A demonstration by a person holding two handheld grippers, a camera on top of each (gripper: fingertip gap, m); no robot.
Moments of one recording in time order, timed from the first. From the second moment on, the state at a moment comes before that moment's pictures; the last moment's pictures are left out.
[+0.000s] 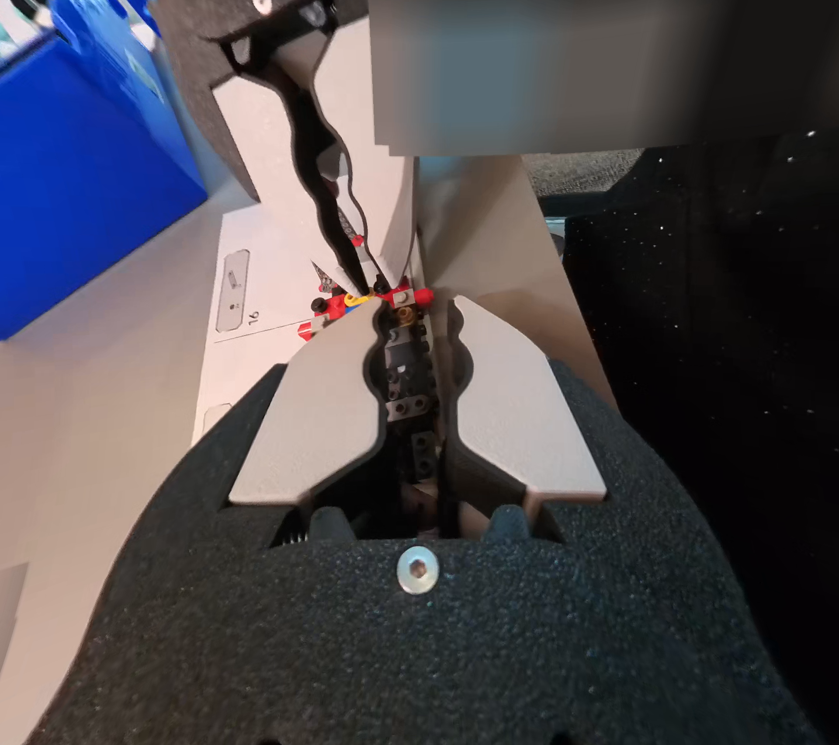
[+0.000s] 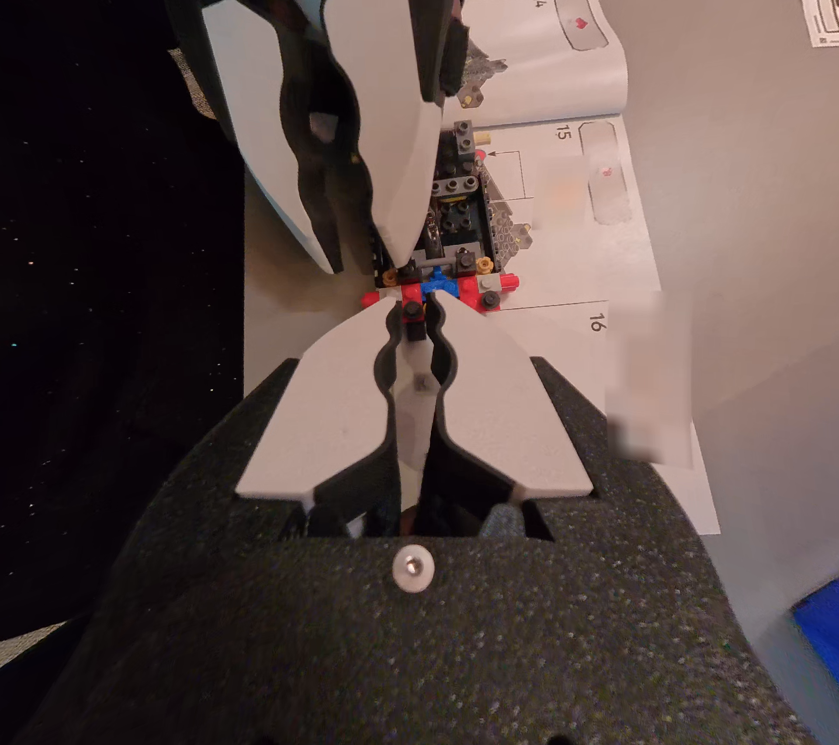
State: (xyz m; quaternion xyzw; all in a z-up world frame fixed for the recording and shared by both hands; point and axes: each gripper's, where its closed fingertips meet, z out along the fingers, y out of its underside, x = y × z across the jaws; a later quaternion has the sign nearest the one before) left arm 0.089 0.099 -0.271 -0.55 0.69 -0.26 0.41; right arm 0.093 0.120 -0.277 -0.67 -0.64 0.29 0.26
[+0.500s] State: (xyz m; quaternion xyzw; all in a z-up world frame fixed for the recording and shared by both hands) left arm 0.090 0.103 -0.271 -0.56 0.67 -0.27 0.39; right arm 0.094 0.118 -0.278 -0.68 -0.62 0.30 0.24
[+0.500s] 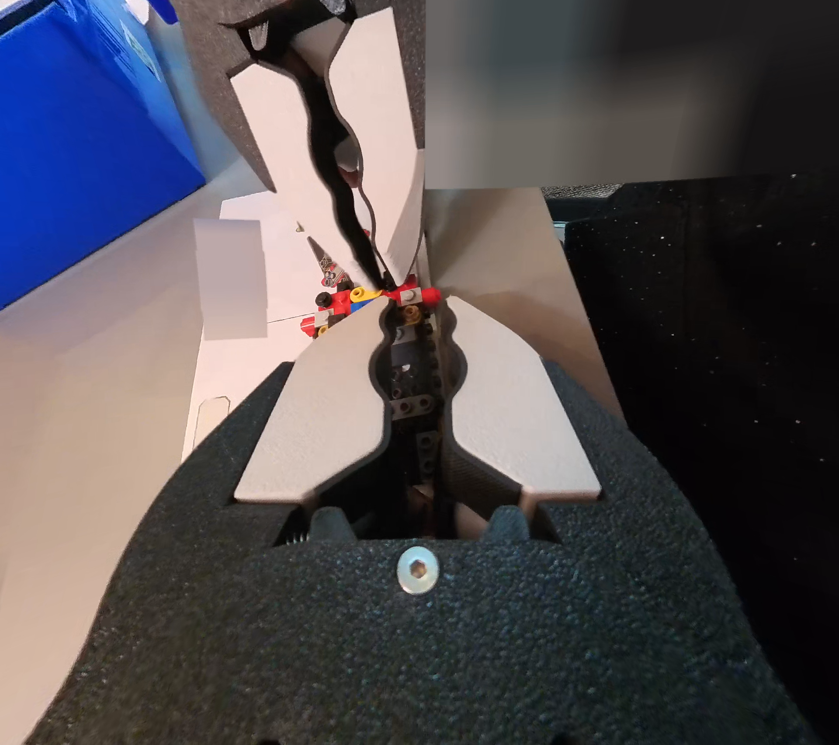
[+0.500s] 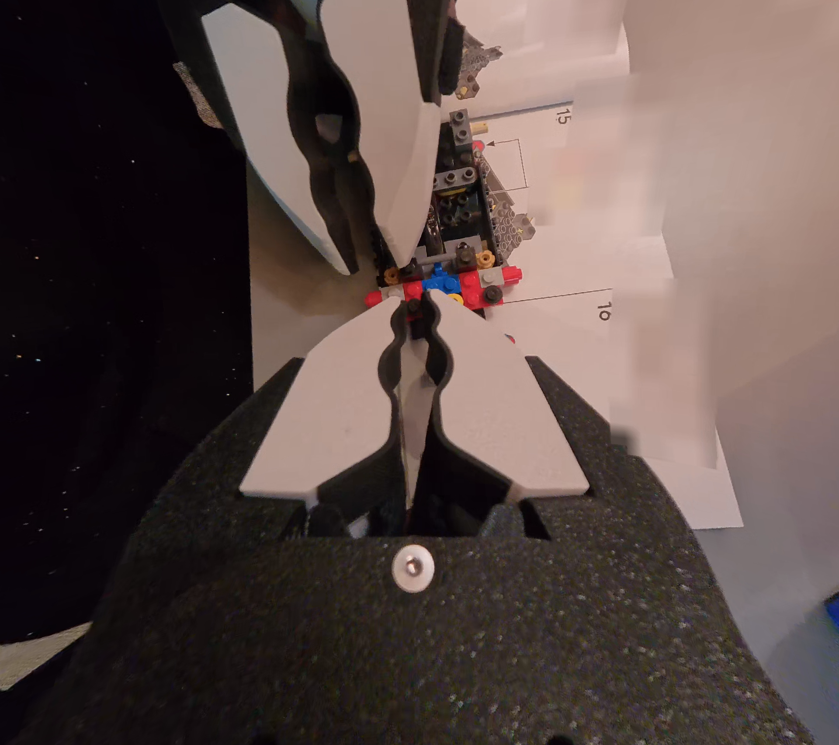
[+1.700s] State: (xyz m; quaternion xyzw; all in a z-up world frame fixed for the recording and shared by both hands) left arm 0.089 0.105 -0.271 -0.57 0.66 -0.27 0.39; right arm 0.096 0.122 -0.280 -0.82 -0.38 0.27 0.32
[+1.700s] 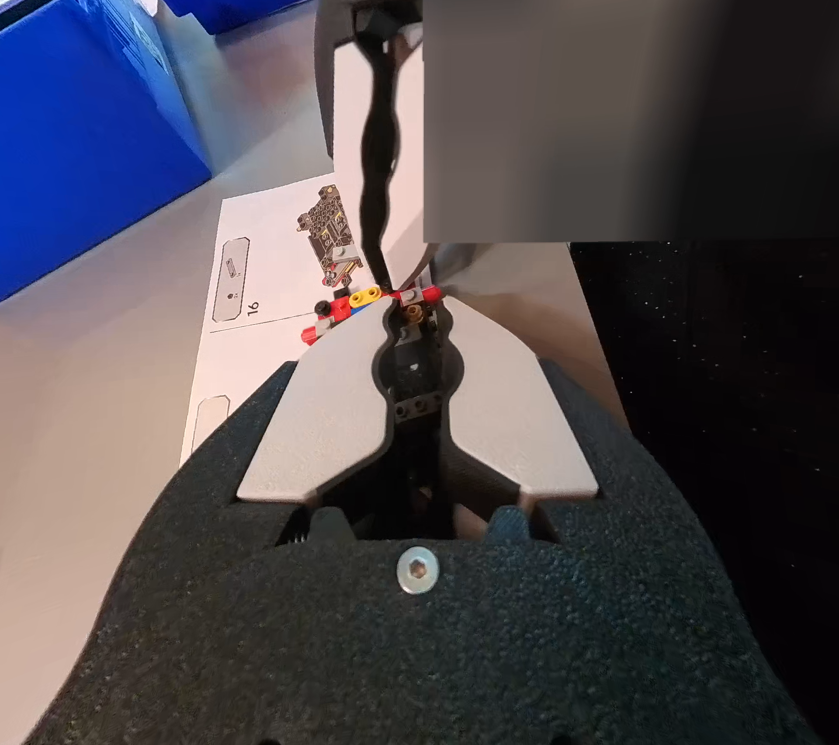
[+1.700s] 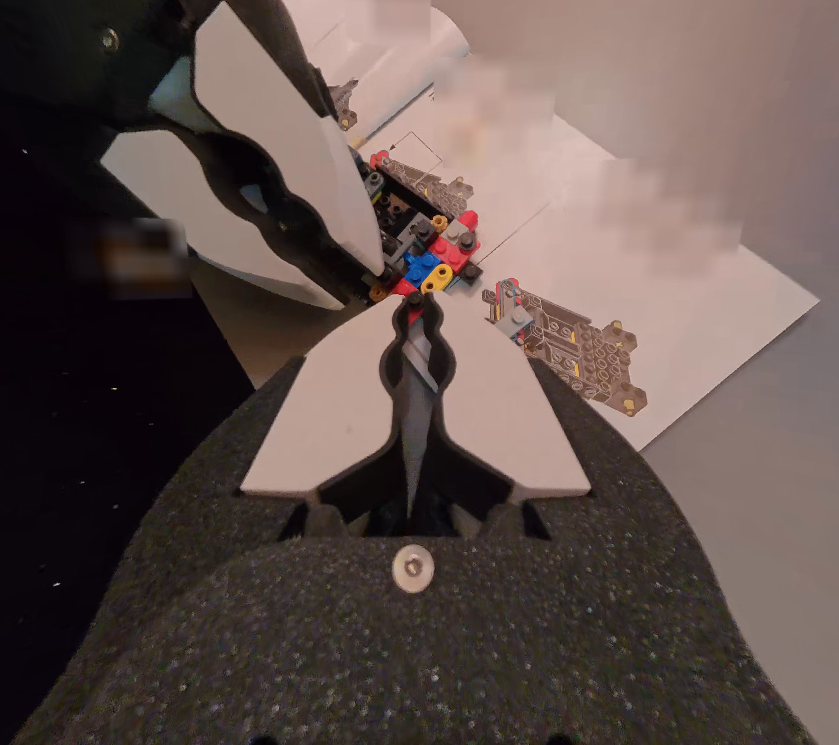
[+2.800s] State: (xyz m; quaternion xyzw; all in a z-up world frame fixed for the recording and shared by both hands) left arm 0.093 0.115 -0.265 -0.57 0.66 -0.26 0.42; right arm 0.096 0.131 -0.278 -0.82 -0.34 0.29 0.36
